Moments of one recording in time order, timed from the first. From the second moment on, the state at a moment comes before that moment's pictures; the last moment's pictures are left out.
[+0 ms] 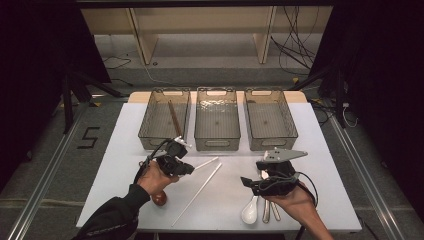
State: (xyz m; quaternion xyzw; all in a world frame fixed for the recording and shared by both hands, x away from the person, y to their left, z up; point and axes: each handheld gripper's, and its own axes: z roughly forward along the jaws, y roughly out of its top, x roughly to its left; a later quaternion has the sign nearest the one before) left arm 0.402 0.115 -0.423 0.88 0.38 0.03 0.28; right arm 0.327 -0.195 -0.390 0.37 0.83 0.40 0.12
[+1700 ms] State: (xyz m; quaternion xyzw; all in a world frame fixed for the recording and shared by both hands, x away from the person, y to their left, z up) left arm 0.504 0.209 -0.342 0.76 0.50 0.14 0.38; right arm 0.327 -0.196 -0.389 0.37 0.83 0.41 0.12
